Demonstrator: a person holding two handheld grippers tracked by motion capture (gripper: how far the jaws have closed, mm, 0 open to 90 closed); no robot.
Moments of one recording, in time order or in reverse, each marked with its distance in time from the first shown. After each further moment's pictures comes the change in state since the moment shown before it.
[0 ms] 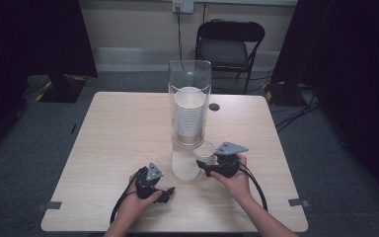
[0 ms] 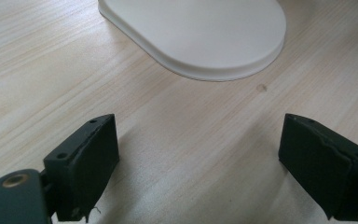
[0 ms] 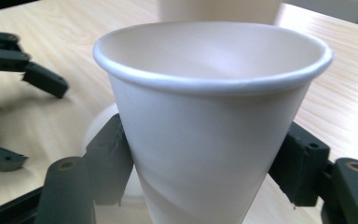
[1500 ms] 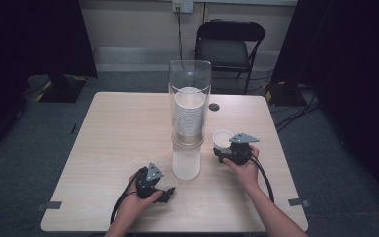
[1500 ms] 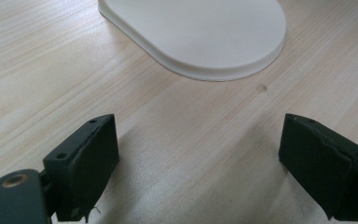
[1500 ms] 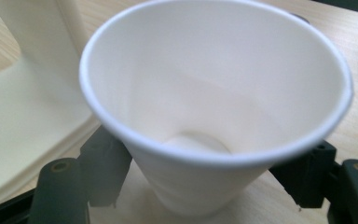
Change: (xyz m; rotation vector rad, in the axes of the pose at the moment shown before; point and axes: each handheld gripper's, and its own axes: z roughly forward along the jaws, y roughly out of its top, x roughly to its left) left arm 0.000 0.000 0.000 0.000 0.002 0.000; right arm -0.064 -0.020 0.011 0.066 -0.208 0.080
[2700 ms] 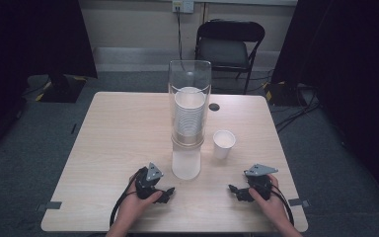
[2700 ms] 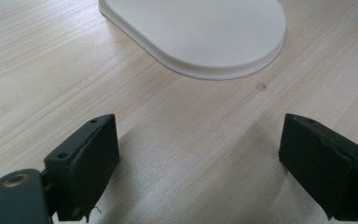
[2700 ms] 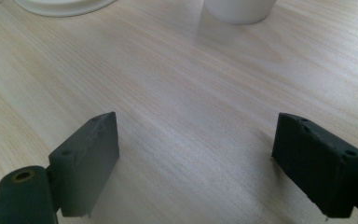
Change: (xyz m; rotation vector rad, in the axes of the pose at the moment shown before) left arm -0.001 -0.001 -0.001 -0.004 0.001 -0.012; right arm 0.015 -0.071 -0.081 0.165 0.090 -0.049
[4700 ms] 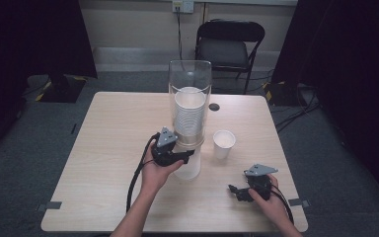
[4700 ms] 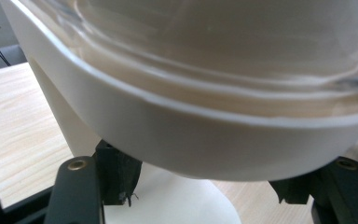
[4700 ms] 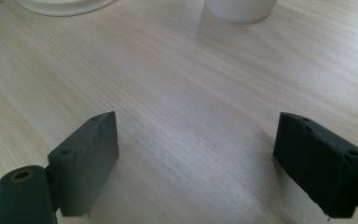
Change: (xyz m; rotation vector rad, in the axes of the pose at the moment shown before) left arm 0.001 0.114 -0.008 -0.324 -0.033 -0.043; right arm 0.000 0.000 0.000 0.001 0.004 0.003
